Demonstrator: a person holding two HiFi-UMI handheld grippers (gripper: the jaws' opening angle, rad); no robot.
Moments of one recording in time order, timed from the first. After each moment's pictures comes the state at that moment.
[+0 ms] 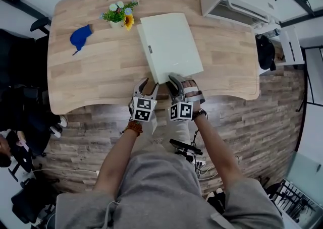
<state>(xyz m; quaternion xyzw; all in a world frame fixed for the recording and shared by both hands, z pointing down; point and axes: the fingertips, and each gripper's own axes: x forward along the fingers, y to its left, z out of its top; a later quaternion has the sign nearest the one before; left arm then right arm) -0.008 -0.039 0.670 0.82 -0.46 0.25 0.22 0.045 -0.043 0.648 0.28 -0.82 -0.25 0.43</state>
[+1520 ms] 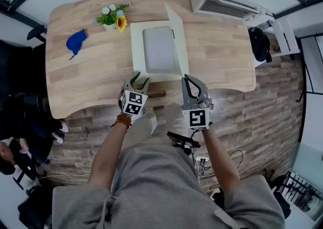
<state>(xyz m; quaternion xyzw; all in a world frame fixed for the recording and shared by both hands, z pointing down) -0.030 -0.055 0.662 0.84 -0.42 0.30 0.14 0.115 -0.041 0.489 0.50 -0.84 -0.06 0.18</state>
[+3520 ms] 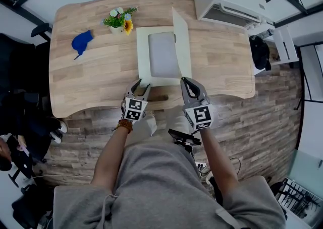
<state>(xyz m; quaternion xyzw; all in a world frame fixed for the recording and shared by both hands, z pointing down) -0.043 -0.043 0.667 0.84 -0.45 0.25 0.16 0.100 -0.052 0.501 0.48 -0.87 0.06 0.12</state>
